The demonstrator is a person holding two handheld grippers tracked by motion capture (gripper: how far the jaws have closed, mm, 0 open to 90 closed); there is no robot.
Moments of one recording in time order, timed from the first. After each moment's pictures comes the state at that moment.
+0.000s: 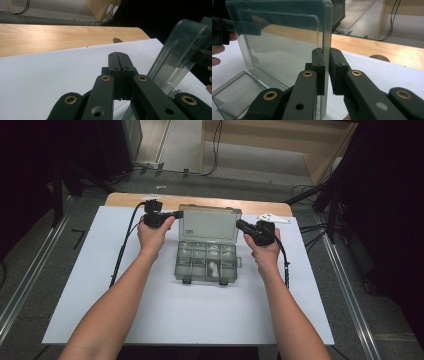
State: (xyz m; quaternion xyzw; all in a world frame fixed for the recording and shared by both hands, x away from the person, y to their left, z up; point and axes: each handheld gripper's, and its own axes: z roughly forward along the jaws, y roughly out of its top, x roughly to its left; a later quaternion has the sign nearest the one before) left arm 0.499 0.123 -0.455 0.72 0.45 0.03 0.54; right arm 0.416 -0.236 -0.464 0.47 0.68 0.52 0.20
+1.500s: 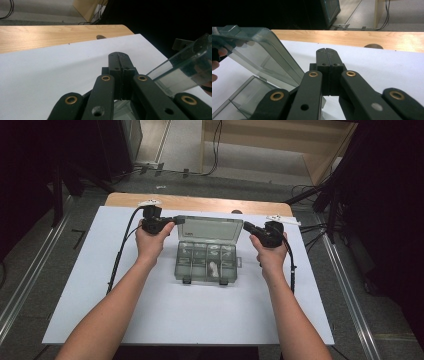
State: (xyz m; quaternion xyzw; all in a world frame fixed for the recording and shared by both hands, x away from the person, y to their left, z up) left arm 0.469 0.125 -0.444 0.73 0.41 0.02 0.55; right arm 0.398 -0.250 -0.451 0.53 0.65 0.52 0.17
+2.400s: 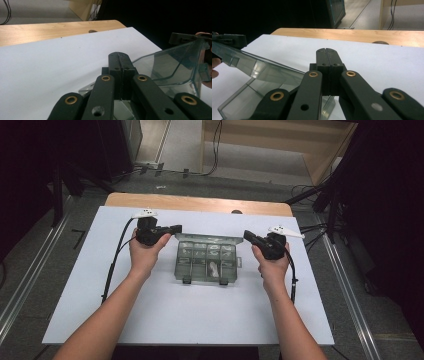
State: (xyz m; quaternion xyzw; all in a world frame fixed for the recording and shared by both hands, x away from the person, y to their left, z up) left arm 0.423 0.137 -0.441 0.75 0.37 0.04 0.55; right arm 0.359 -0.247 -0.455 0.50 0.66 0.54 0.17
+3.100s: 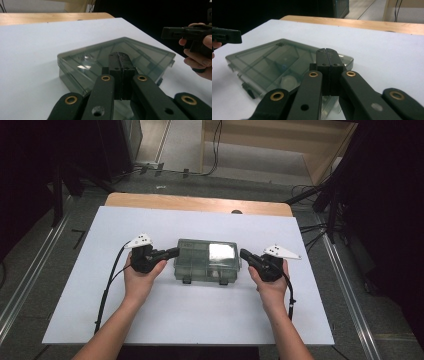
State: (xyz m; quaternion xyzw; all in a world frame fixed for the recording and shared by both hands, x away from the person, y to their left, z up) left arm 0.349 0.147 -0.462 0.75 0.35 0.05 0.56; right arm 0.303 -0.230 -0.468 0.47 0.69 0.52 0.19
